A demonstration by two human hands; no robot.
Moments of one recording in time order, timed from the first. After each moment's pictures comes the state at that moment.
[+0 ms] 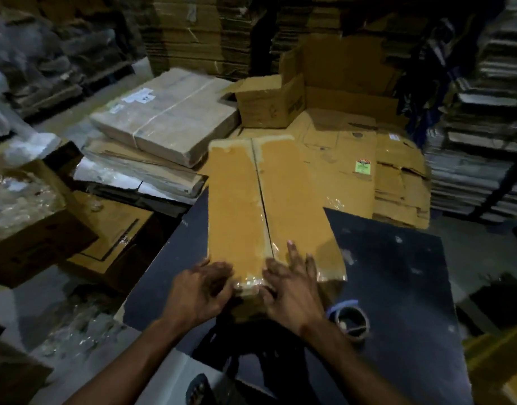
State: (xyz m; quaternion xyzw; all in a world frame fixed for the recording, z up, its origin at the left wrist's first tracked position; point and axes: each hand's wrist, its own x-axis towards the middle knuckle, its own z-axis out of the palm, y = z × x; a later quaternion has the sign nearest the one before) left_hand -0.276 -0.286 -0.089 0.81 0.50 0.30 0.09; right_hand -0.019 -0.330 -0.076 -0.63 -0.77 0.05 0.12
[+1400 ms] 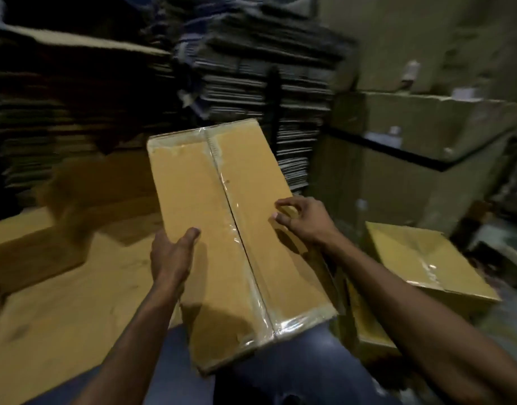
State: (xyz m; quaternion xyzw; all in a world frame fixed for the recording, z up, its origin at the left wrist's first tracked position) left_hand 0.027 -0.036 0.116 0.63 0.35 0.37 0.58; right_hand 0.209 -0.287 0.224 -0.86 -0.36 -0.02 0.36
